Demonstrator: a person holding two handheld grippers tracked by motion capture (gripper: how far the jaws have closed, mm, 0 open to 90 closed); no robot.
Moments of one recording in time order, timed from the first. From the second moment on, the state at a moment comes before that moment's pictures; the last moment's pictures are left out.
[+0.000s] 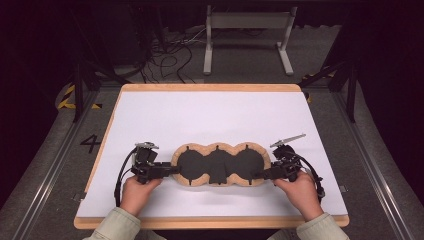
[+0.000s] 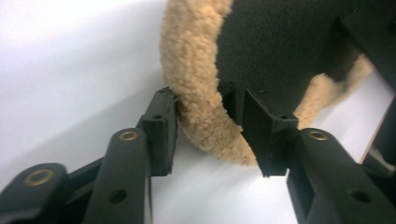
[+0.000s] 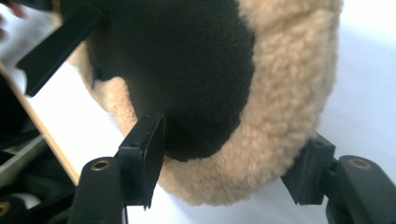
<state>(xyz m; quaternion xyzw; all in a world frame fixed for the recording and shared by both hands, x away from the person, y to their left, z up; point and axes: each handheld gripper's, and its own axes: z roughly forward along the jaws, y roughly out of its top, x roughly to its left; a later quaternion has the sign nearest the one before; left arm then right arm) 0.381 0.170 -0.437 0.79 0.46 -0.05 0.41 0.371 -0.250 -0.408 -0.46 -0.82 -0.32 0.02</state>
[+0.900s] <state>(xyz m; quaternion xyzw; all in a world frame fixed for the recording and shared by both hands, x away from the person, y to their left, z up) 0.376 0.154 -0.415 0.79 0.42 0.11 0.44 0.365 -0.231 -0.392 -0.41 -0.84 -0.29 -0.19</state>
